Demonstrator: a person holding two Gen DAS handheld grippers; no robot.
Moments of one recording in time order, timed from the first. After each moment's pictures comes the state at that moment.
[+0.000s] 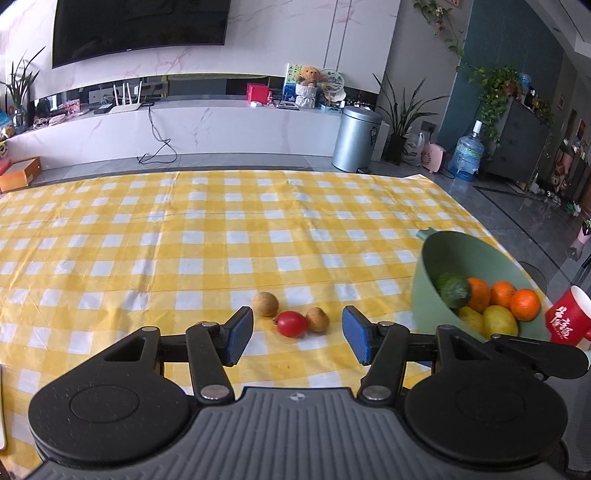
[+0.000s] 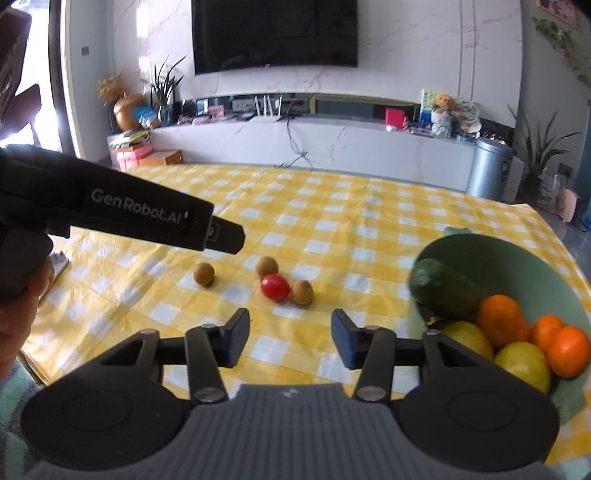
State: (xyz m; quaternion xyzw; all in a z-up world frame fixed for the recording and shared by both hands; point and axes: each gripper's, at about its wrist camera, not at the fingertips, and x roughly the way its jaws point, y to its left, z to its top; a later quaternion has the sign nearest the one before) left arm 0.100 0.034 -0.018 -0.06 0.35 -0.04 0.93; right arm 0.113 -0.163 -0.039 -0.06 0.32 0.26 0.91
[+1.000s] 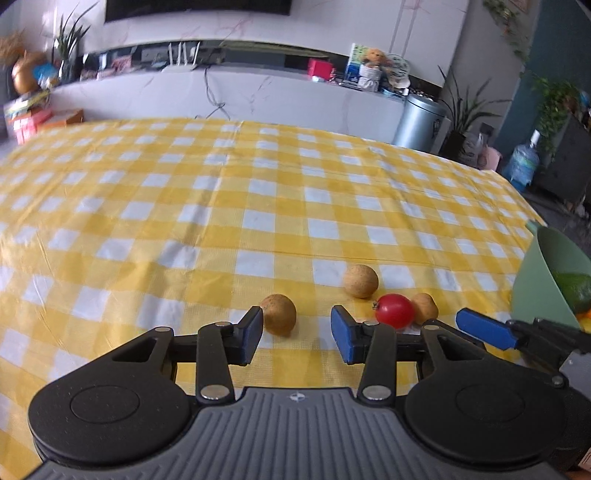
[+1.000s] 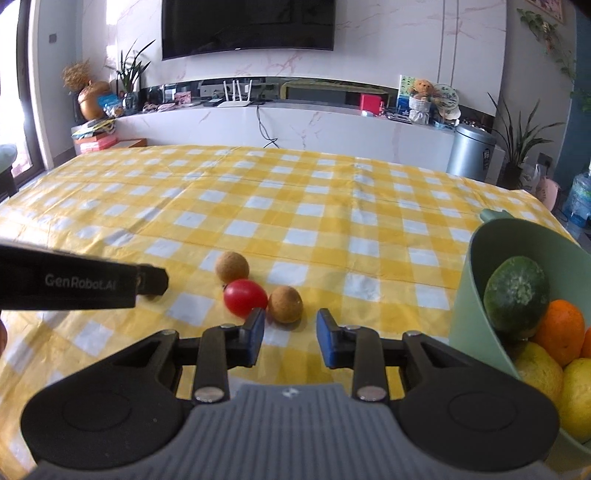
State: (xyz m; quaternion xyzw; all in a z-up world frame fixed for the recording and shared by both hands) left arm 0.132 0.083 -0.084 -0.11 0.38 0.04 0.92; right arm 0.173 -0.125 -0.093 -0.06 0.33 0.20 0.92
